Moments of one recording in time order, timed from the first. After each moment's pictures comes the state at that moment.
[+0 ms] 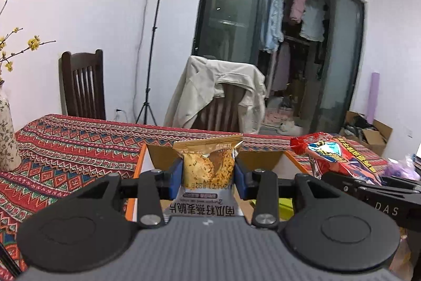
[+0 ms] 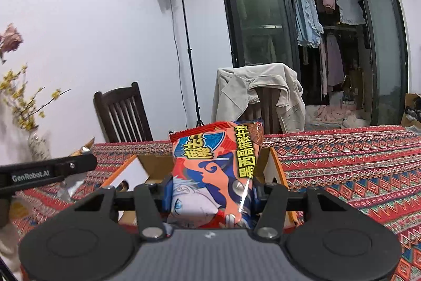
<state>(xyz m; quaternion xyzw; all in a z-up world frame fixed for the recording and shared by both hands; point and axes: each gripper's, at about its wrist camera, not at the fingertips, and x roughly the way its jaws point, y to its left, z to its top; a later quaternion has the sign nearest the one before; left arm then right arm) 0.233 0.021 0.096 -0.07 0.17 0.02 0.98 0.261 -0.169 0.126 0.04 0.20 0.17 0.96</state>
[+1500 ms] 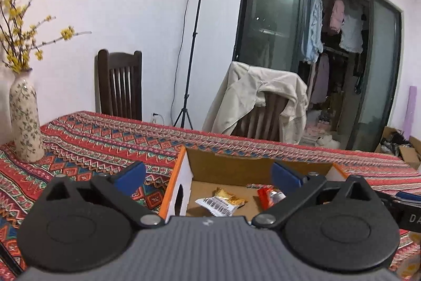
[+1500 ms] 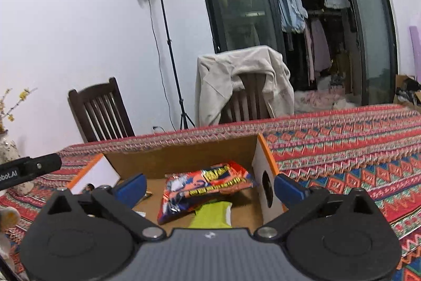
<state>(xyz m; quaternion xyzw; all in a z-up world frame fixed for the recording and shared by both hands) 0.252 0.040 0.071 -0.09 0.14 0.11 0.98 0.300 -0.174 0.092 0.05 0.21 0.13 0.97</state>
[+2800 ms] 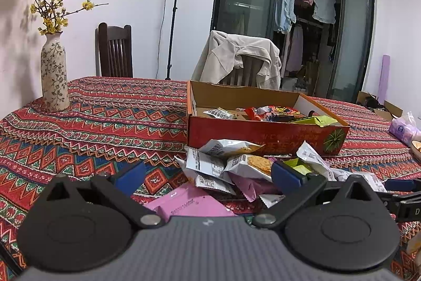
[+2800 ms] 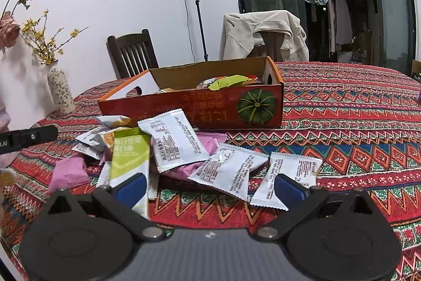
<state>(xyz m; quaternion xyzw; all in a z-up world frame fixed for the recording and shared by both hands) 0.089 0.054 0.020 -0.06 0.21 0.04 0.98 0.139 -0.207 0.043 0.01 0.30 0.20 0.93</state>
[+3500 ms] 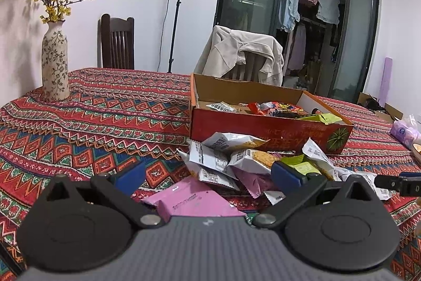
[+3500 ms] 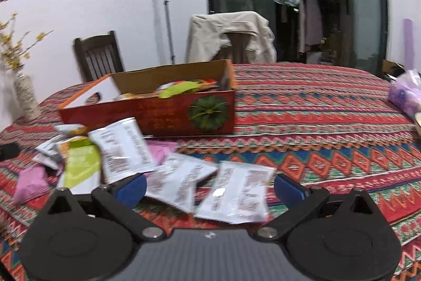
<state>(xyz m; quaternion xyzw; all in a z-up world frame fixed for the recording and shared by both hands) 0.094 0.059 0.011 -0.08 0.22 0.05 0.97 0.161 -0.239 0.044 0.01 0.31 0.10 0.95</state>
